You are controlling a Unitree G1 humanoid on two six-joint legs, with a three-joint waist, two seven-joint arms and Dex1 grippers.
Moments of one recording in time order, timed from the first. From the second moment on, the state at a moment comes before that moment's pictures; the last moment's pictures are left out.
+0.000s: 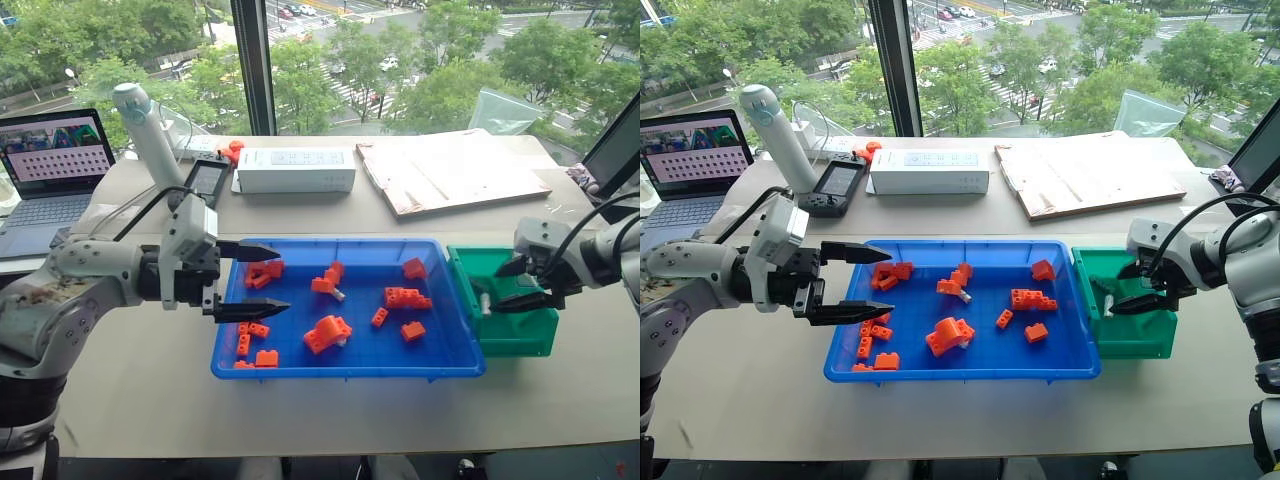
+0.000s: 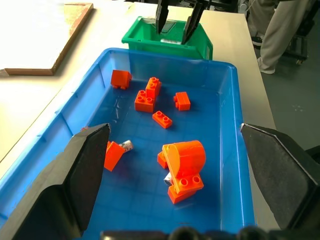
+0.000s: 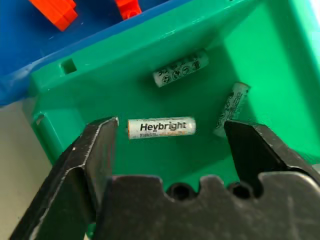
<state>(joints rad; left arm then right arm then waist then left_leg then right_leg) -0.45 0.97 0.11 -0.43 -0.80 0.75 -1.09 -0.74 -1.10 0.18 0.33 -0.01 0.38 1.52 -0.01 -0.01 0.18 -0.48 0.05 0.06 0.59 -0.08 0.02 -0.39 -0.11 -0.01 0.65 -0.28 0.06</state>
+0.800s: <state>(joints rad) -0.26 1.10 0.17 -0.51 -0.75 0.75 -1.12 -0.78 -0.68 0.41 -0.11 0.09 0.36 1.42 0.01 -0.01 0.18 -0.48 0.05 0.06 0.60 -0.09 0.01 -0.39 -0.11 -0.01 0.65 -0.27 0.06</state>
